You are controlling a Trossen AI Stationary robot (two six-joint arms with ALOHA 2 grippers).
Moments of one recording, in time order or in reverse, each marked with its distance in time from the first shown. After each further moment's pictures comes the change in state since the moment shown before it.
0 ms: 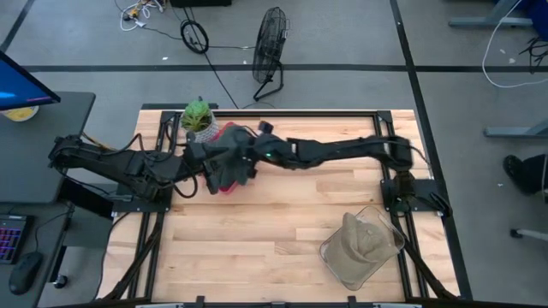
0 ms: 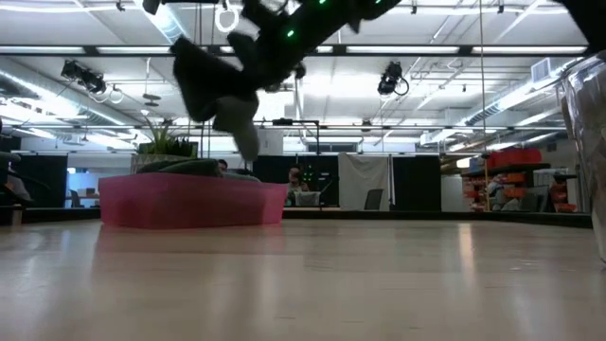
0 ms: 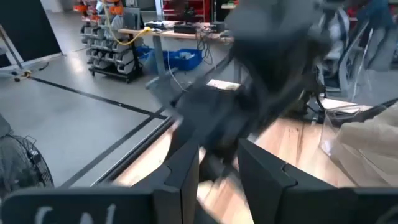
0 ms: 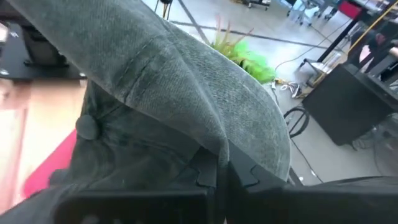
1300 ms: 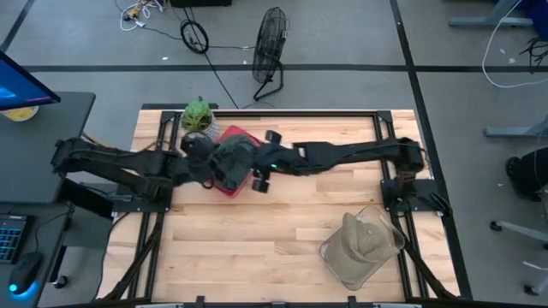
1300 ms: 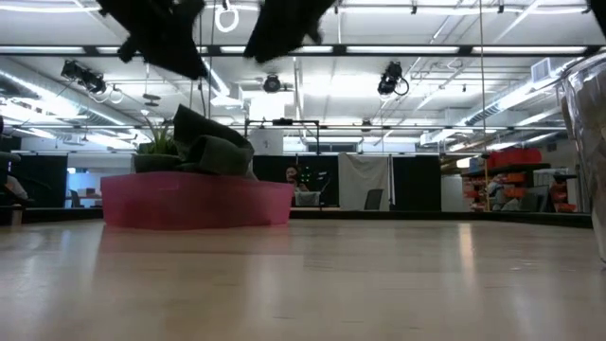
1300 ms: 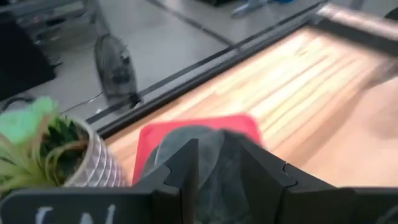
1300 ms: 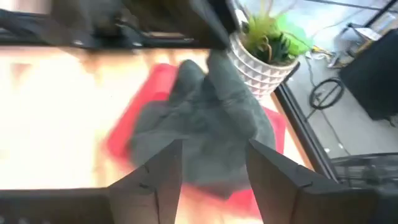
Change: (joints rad) left arm 0.119 0.133 -0.009 -0.398 -0.150 -0.489; right arm 0.093 -0.090 0.119 -0.419 -0.030 0.145
